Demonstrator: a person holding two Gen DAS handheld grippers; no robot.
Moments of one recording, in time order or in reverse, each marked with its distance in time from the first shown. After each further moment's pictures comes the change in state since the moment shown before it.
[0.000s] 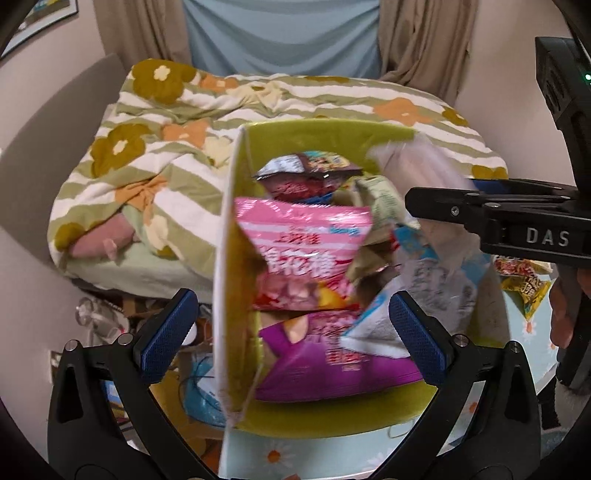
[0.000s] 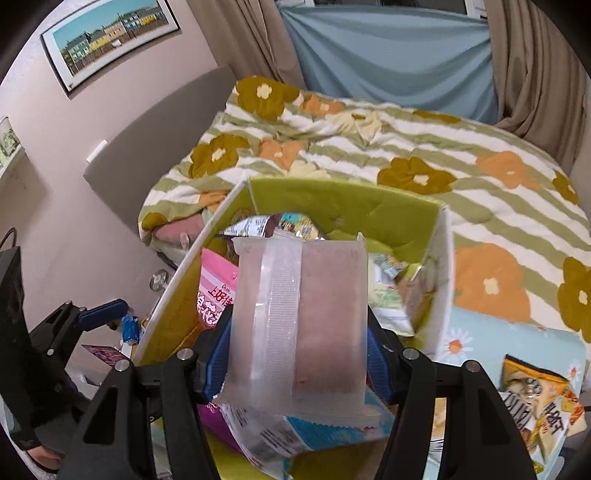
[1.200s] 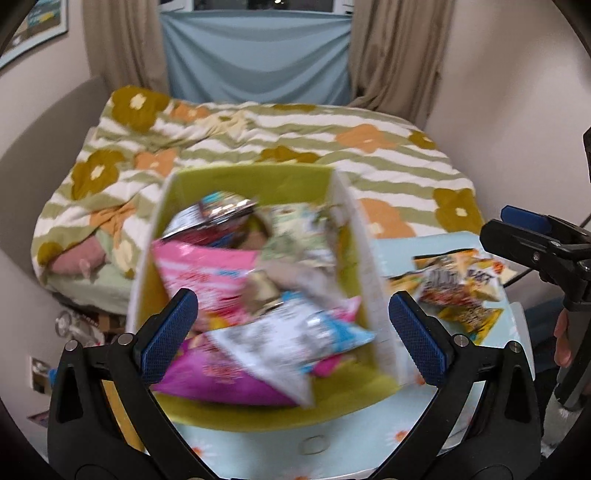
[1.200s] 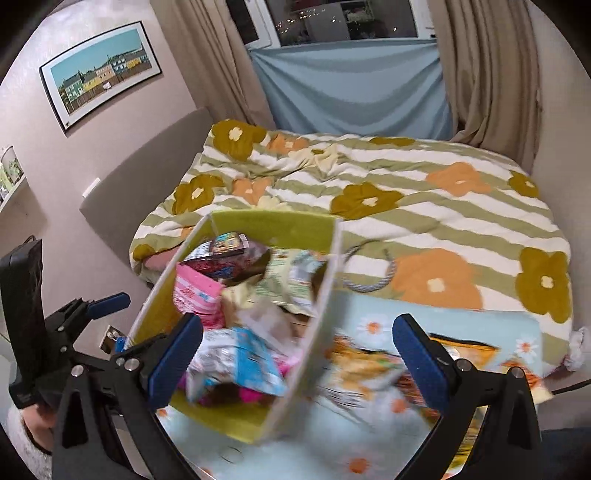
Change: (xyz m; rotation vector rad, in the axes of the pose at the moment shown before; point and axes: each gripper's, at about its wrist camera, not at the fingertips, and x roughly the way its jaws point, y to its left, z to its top) left arm -0.048 -0.111 0.020 0.014 -0.110 -0.081; right arm -0.131 -0.081 -0.051 0.057 -0.173 -0.066
